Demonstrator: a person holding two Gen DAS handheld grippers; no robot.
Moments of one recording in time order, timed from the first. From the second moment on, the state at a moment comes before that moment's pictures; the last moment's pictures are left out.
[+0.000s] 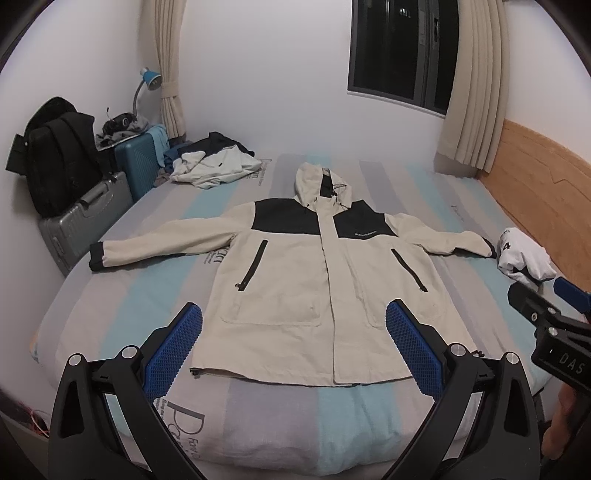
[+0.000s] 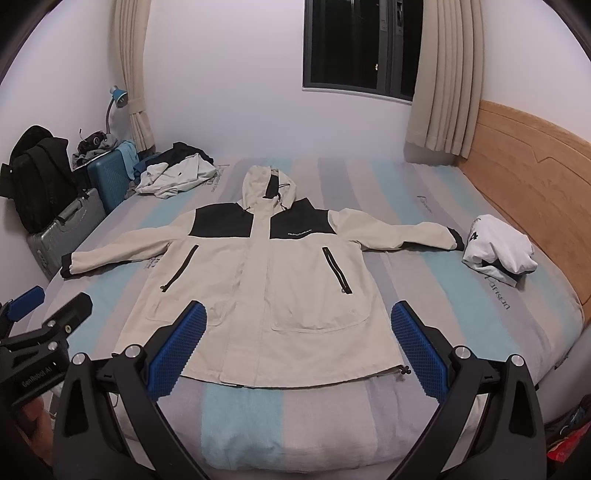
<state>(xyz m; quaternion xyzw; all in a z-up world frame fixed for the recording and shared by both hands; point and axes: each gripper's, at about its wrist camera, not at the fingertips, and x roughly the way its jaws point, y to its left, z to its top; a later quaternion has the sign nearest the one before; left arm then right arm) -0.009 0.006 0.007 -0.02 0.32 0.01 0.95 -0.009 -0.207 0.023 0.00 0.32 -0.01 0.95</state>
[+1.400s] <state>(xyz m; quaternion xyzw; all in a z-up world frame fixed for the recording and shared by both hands) -0.020 0.005 0.017 -0.03 0.32 0.00 0.95 -0.017 -0.208 0.023 -0.01 0.32 0.00 0.95</state>
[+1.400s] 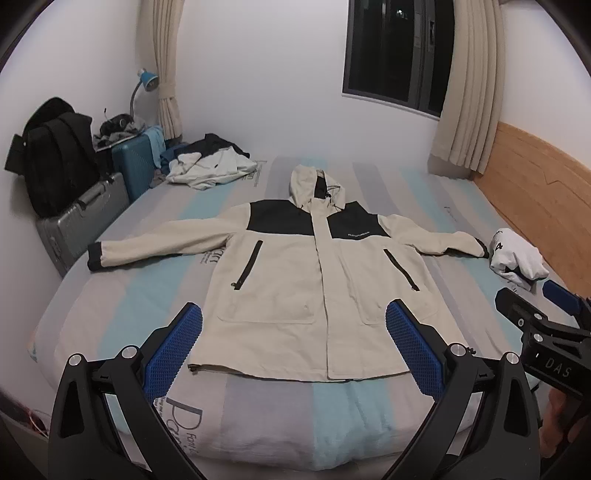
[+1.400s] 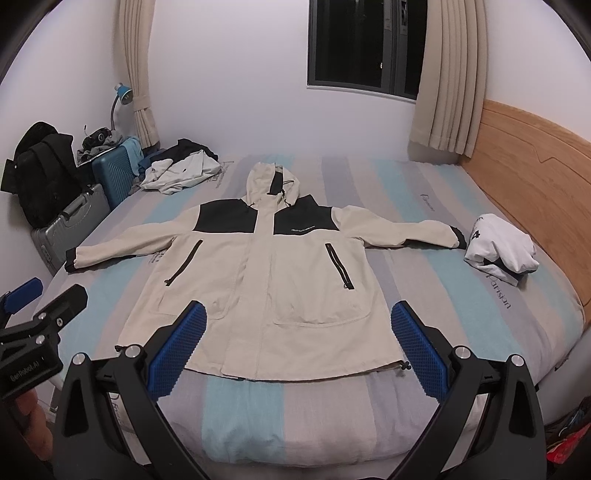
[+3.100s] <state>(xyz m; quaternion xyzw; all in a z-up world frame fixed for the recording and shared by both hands) 0.427 0.043 -0.012 -0.02 0.47 0.01 0.88 0.453 -0.291 -0.002 0.05 0.53 0.02 0.85</state>
